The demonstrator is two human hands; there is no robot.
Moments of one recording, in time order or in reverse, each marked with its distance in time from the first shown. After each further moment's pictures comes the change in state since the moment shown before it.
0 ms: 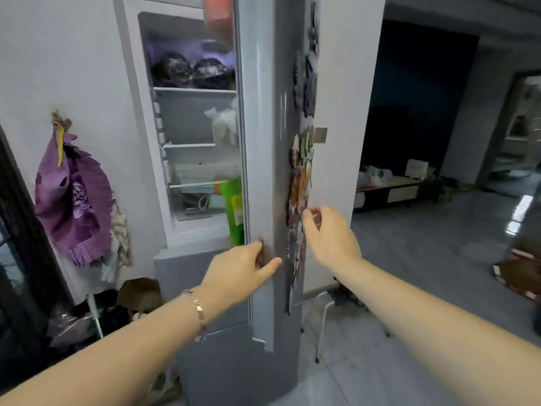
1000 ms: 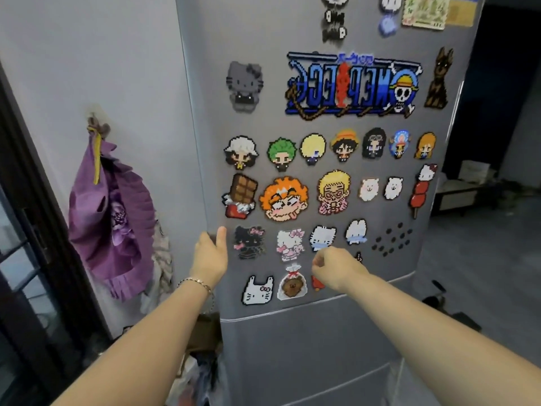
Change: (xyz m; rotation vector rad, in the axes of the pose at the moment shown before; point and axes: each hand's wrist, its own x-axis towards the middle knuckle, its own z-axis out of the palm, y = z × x) left_hand 0.211 -0.346 0.025 -0.597 0.302 -0.612; right_hand 0.174 -0.081 0.260 -0.286 -0.552 0.123
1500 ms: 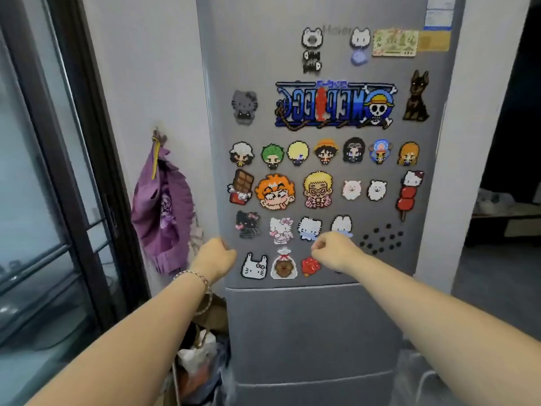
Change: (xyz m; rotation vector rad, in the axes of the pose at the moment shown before) left_hand -0.134 0.044 -0.022 0.374 -0.035 -0.012; right_hand -0.053 0.052 -0.041 0.151 -0.028 -0.222
